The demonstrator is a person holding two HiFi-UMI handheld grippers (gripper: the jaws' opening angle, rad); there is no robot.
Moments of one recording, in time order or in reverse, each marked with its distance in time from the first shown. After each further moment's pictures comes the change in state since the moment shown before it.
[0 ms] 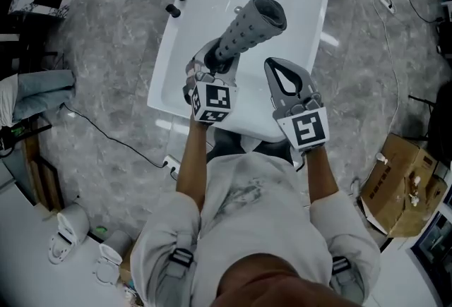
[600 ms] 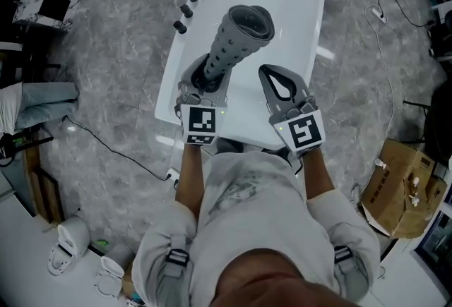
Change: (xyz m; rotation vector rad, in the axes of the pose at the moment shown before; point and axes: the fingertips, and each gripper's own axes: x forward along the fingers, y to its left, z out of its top) left arm -0.086 0.049 0.070 -0.058 -0.137 0.012; right arm 0.003 0.027 0.059 -0.015 -0.050 0.016
